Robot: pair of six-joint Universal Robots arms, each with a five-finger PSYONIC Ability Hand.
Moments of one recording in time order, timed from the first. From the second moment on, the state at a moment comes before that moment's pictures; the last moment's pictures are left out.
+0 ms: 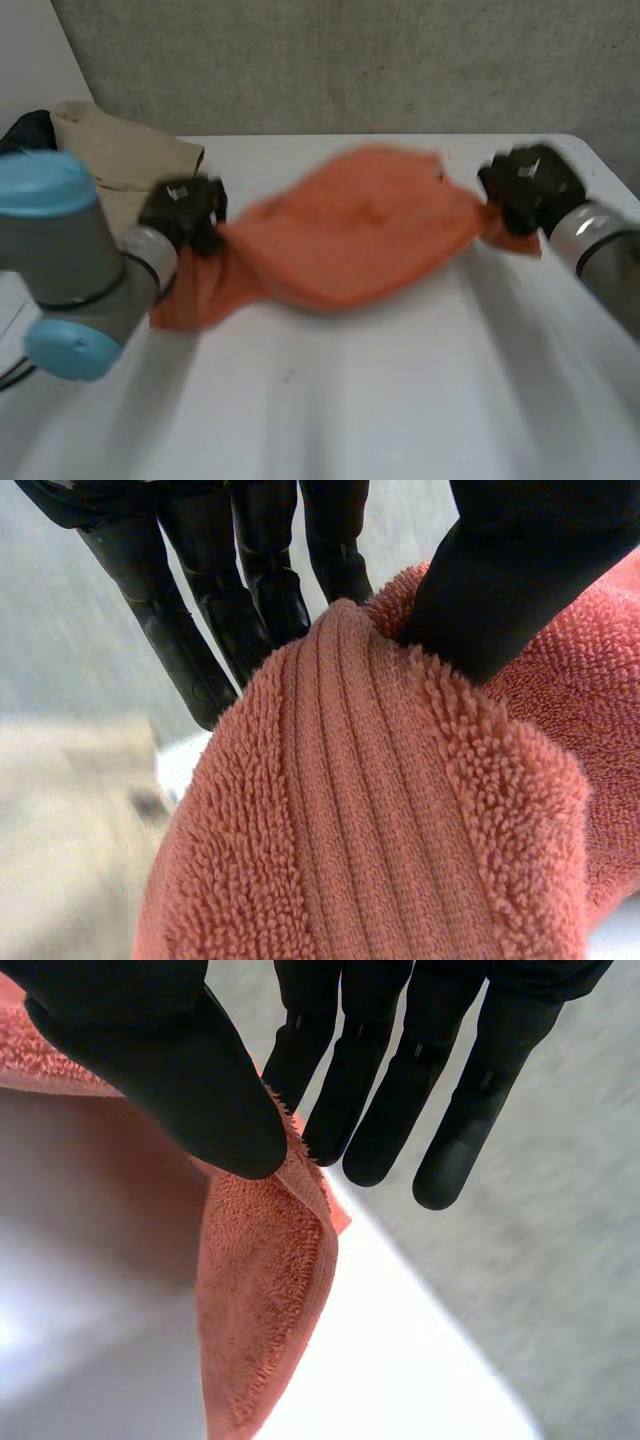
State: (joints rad) left arm 4.32 -2.03 -1.48 3.29 -1.55 3.24; right arm 1.78 -1.23 1.54 -0.14 1.30 2.57; left_hand 1.10 1.20 1.19 1.20 0.95; right_hand 1.09 1.17 1.18 1.20 1.00
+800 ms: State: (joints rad) left arm 4.34 -1.77 -1.98 3.34 -1.53 3.65; right arm 1.76 -1.14 1.57 -0.16 1.35 2.54; left_hand 0.58 0.59 0.59 0.58 0.41; right_hand 1.09 1.17 1.18 1.20 1.00
